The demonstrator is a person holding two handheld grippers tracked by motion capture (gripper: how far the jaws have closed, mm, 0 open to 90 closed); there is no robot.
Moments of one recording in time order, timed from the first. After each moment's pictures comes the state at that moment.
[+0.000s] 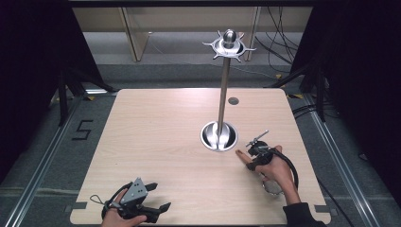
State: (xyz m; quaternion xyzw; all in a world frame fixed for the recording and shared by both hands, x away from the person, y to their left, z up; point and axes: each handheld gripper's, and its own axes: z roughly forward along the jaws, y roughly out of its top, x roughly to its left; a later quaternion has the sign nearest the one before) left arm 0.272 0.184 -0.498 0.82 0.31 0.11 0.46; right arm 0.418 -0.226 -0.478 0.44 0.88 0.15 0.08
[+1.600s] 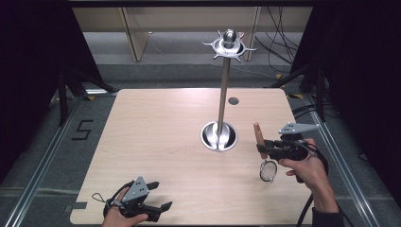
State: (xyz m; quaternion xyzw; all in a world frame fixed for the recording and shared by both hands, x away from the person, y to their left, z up) left arm 0.274 0.180 -0.496 0.82 0.31 0.11 0.47; right arm 0.376 -0.278 -0.386 0.40 0.81 0.42 0.12
